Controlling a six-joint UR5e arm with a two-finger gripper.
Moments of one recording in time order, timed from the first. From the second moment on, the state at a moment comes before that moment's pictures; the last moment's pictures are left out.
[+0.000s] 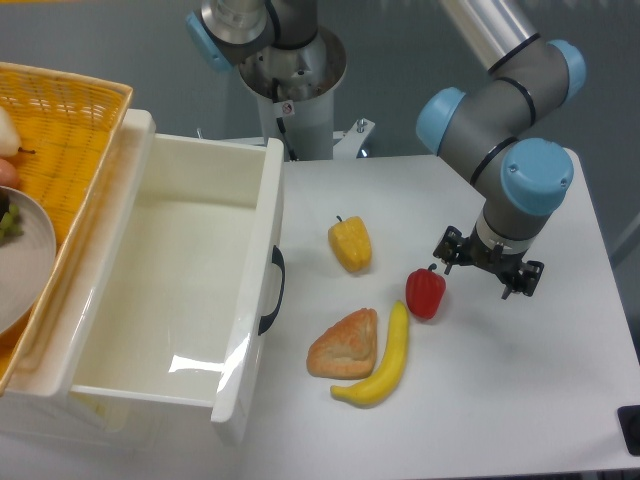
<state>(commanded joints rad) 2.72 -2.05 -1.49 -1.18 1.56 1.15</state>
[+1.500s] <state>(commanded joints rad) 2.68 -2.06 -1.57 -1.18 1.53 0.85</state>
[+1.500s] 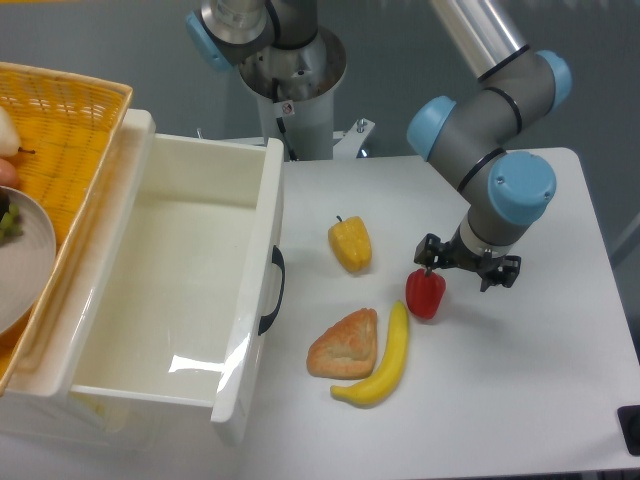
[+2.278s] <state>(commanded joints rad) 2.65 -2.08 -1.62 -1.13 1.56 0.83</state>
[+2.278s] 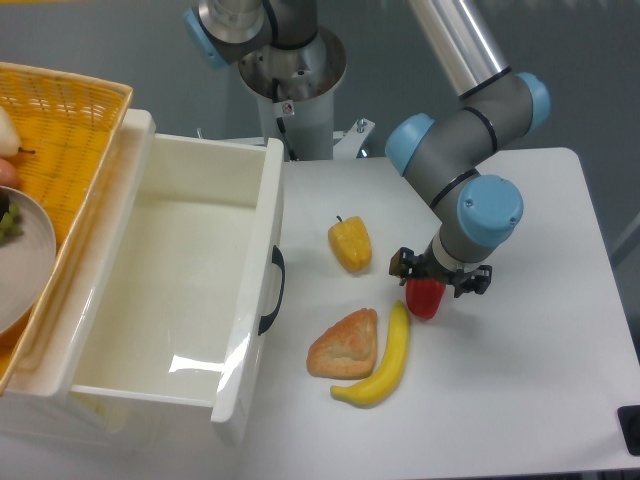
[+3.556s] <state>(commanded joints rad) 2.63 -2.10 -1.64 -1.08 1.61 0.83</state>
